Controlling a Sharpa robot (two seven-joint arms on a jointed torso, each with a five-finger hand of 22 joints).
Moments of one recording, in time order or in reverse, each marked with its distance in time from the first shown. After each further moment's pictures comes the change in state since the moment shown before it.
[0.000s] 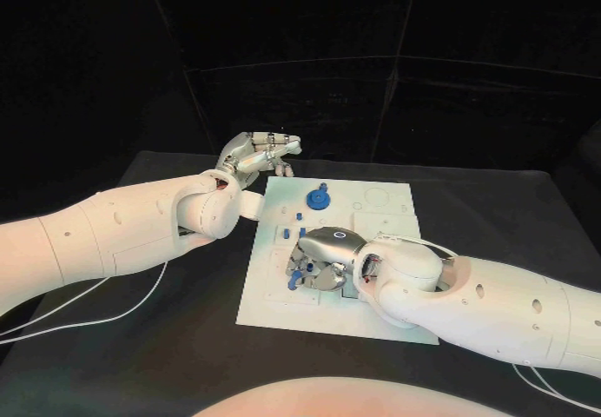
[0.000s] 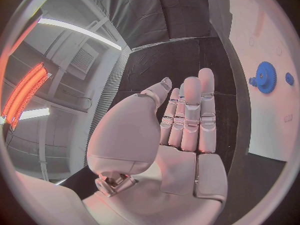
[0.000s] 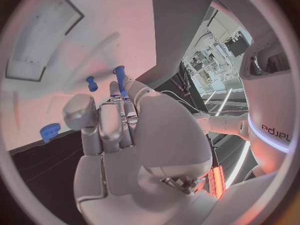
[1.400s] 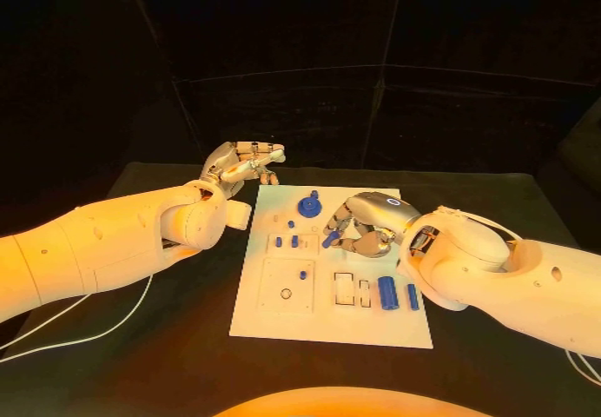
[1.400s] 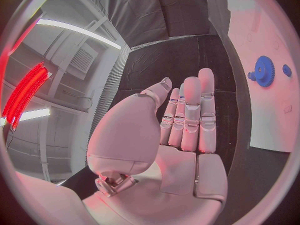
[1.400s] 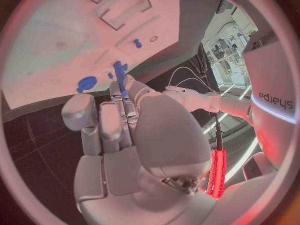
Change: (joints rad) left arm 0.000 -0.019 0.000 0.005 0.000 -0.004 0.001; left_hand 0.000 0.000 0.000 0.000 0.000 0.000 0.000 0.000 0.000 0.000 0.000 0.000 -0.001 0.000 0.000 0.000 0.000 0.000 0.000 0.000 0.000 0.000; right arm 0.071 -0.219 0.057 0.124 0.055 -0.142 -0.063; right_hand 0.000 0.000 -0.010 0.005 -0.007 -0.001 -0.005 0.005 0.002 -0.003 -0.004 0.008 0.001 0.000 0.000 0.000 0.007 0.000 0.000 0.000 0.000 0.002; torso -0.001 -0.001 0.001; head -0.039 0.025
